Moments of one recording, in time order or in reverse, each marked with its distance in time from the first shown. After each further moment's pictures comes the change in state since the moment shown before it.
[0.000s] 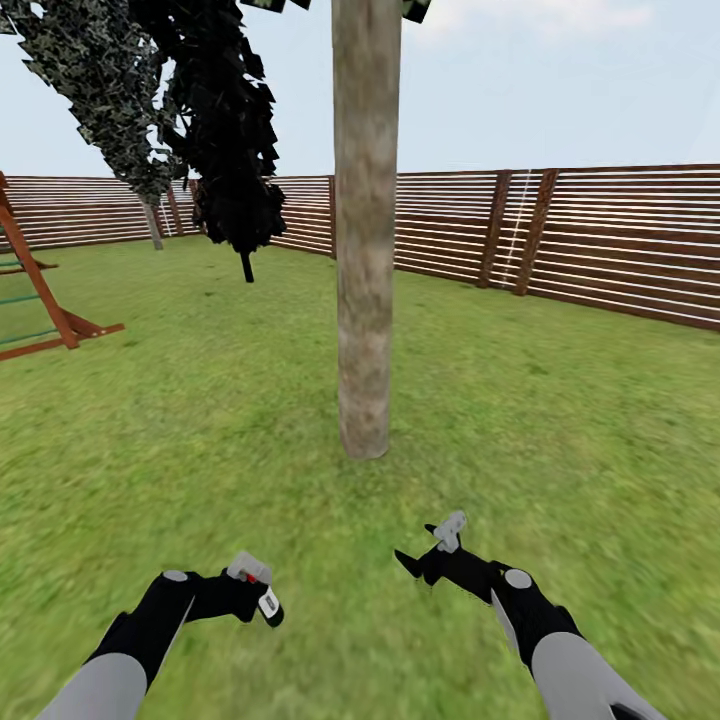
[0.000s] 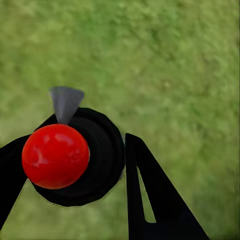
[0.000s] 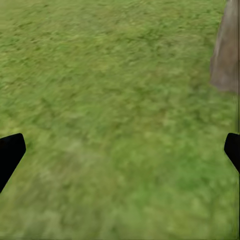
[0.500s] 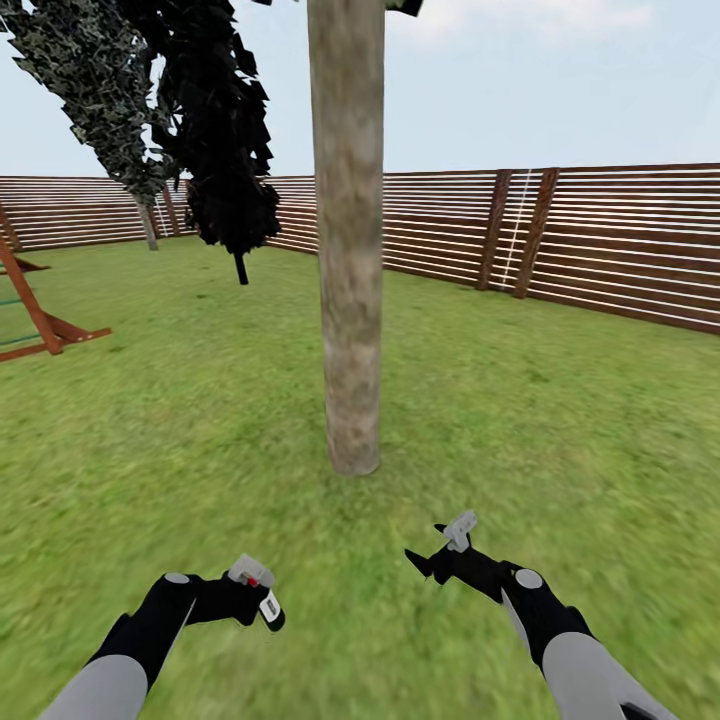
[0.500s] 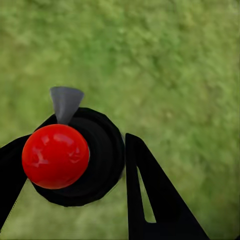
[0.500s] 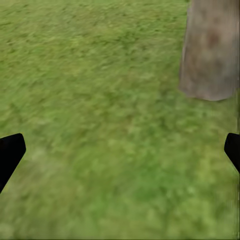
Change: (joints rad) left arm 0.002 -0.002 -0.004 0.011 0.001 0.002 0.001; right arm 0.000 -0.032 -0.003 0.000 -0.008 0.000 0.002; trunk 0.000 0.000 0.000
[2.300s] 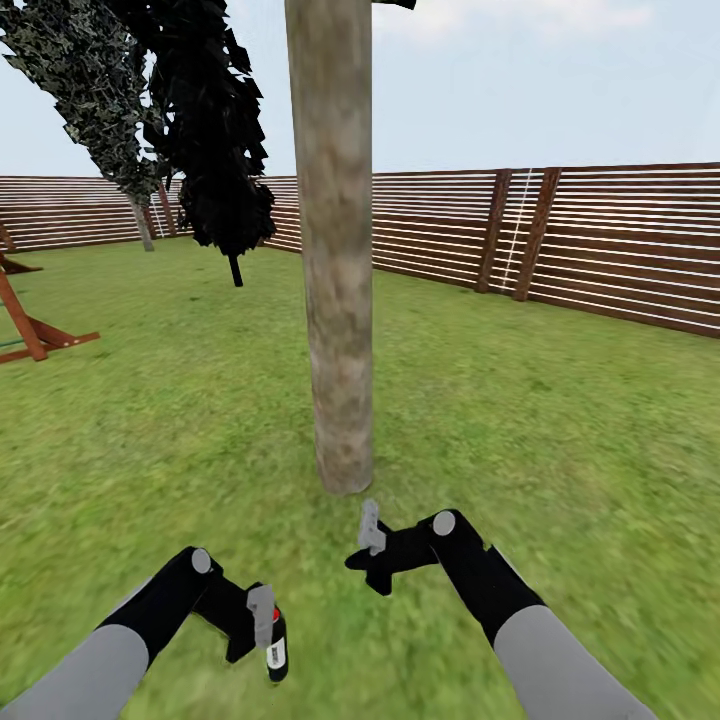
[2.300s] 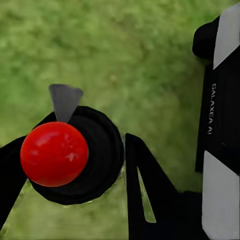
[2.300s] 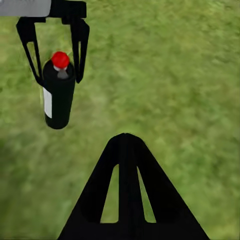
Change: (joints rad) left arm -0.064 0.072 -0.431 -0.019 -0.157 -0.267 -0.450; right arm -0.001 0.074 0.711 -0.401 0.017 0.321 0.310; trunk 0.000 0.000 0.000
